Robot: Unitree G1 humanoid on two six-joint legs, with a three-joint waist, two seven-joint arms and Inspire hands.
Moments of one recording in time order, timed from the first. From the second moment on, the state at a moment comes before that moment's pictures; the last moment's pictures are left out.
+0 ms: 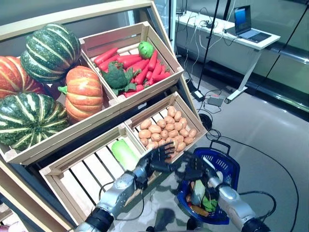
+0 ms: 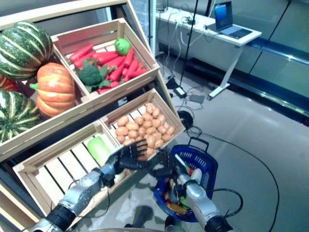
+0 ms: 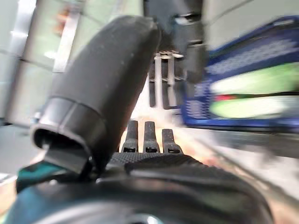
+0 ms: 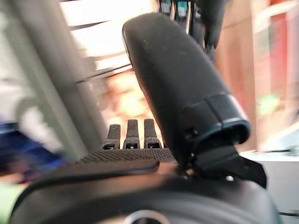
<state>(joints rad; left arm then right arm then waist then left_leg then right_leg) -0.11 0.36 -0.46 0.44 -0.52 0.11 -0.23 -0.03 -0.33 0.44 0.56 0.45 -0.02 0.04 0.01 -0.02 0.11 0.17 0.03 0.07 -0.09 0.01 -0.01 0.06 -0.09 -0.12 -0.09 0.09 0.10</state>
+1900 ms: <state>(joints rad) -0.31 0.86 -0.62 0.47 0.73 -0.18 0.19 -0.04 -0.49 0.25 0.78 0.44 -0.03 0.02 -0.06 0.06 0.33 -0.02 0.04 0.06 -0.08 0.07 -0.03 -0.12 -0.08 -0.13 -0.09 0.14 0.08</state>
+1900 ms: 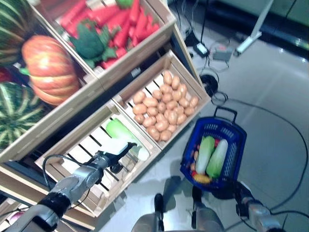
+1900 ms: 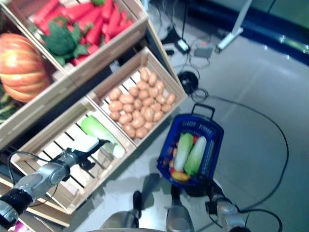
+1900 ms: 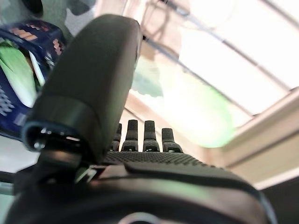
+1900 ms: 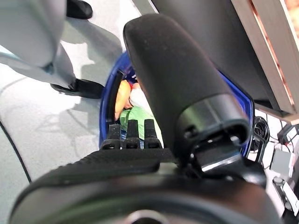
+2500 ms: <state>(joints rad) -0.66 0.84 -0.74 0.79 0.84 -0.06 0.56 -0.25 -0.53 0.30 0.69 0.52 -0.11 -0.02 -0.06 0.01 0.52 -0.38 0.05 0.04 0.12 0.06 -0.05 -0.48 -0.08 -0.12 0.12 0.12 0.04</state>
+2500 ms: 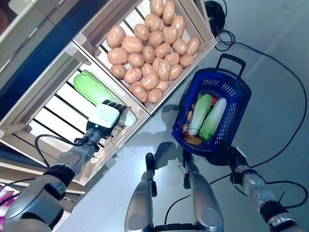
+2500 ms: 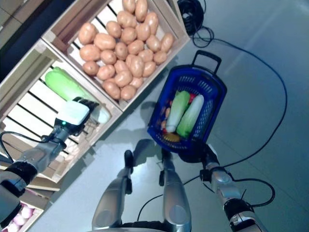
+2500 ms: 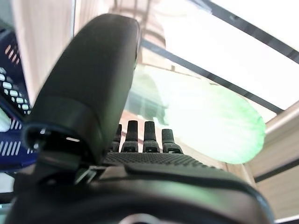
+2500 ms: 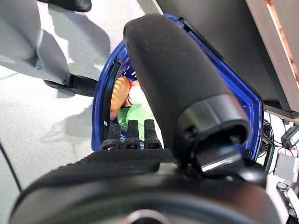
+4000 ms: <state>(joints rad) -0.87 0.88 -0.81 0.80 1.25 0.01 0.40 -0.33 -0.57 0.32 0.56 0.53 -0.12 -0.09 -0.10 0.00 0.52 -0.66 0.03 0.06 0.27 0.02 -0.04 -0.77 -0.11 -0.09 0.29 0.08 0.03</state>
